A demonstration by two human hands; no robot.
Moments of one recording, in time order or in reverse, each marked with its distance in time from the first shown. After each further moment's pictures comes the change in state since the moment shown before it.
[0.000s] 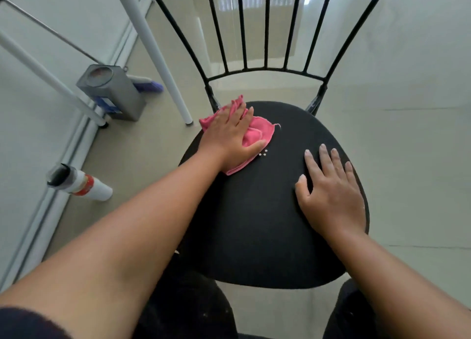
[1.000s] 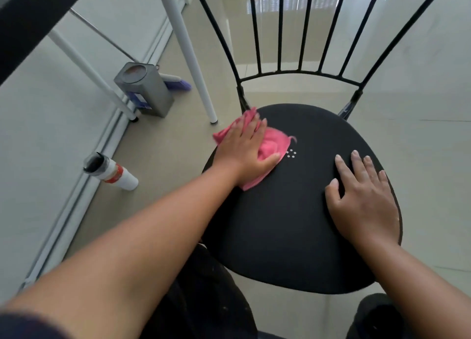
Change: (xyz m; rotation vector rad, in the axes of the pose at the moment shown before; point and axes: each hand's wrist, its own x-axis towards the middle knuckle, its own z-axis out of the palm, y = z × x) left_hand -0.038 -0.010 0.006 -0.008 0.000 -0.081; right_hand 0.002 -0.002 -0.002 0.064 0.015 0.040
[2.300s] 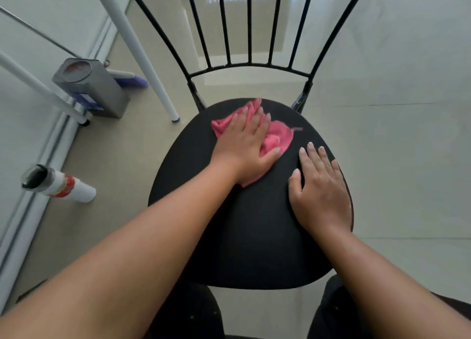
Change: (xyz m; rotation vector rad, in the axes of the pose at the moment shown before) left_hand 0.027 0.076 -0.002 -0.027 0.031 0.189; right_hand 0.001 0.004 -0.002 0.099 0.023 0.005
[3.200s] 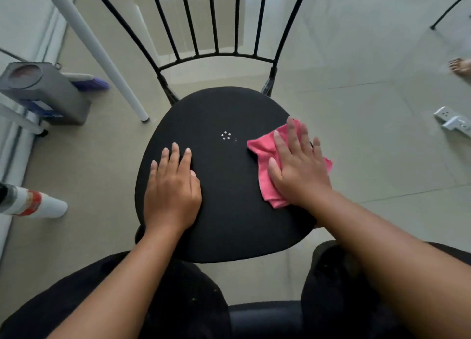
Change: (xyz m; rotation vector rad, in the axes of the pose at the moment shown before) left_hand -0.132 -0.034 0.022 -0.174 0.178 -0.313; right_hand -0.007 0.006 -0.010 -0.250 -0.173 -0.008
